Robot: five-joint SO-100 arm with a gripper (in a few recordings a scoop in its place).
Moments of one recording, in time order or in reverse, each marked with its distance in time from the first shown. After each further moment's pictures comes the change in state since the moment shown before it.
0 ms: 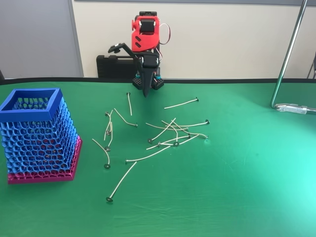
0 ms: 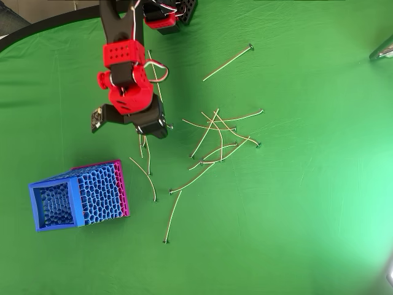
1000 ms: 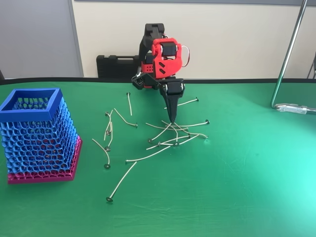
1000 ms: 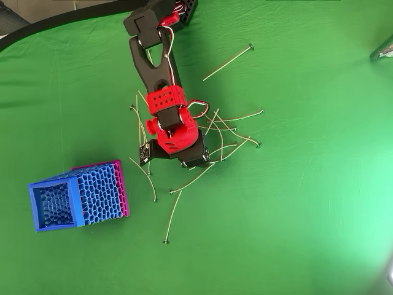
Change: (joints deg) arm -10.1 -35.2 -36.2 1.1 14.9
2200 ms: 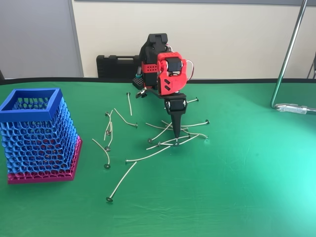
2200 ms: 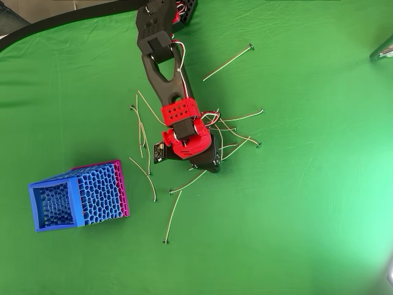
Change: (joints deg) arm -1.9 -15.1 -11.9 5.4 8.5
